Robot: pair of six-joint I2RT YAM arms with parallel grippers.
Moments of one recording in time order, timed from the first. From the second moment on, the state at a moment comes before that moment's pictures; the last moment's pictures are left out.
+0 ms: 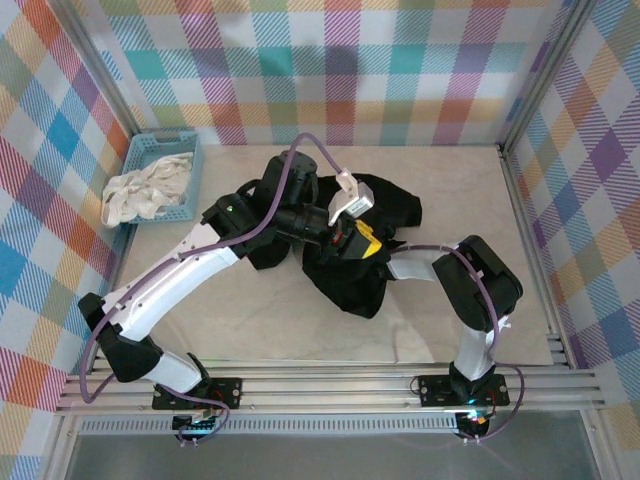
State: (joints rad) left arm -0.86 1.49 1.69 -0.68 0.78 0.02; right arm 0.65 1.83 0.94 0.37 0.16 0.05
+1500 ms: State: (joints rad) left arm -0.86 1.44 1.82 -0.69 0.59 -0.01; right arm 0.59 2.11 1.41 -0.16 0.23 -0.47
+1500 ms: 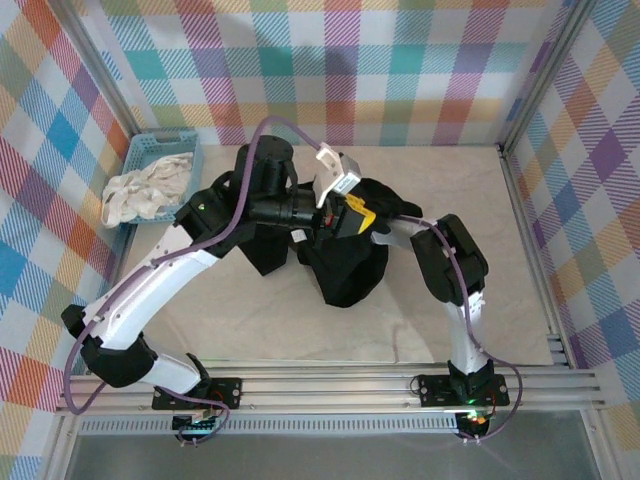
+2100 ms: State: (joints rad) left arm -0.85 1.39 1.77 -0.63 0.19 0.00; right arm 0.53 2.30 1.80 -0.62 0.05 -0.45
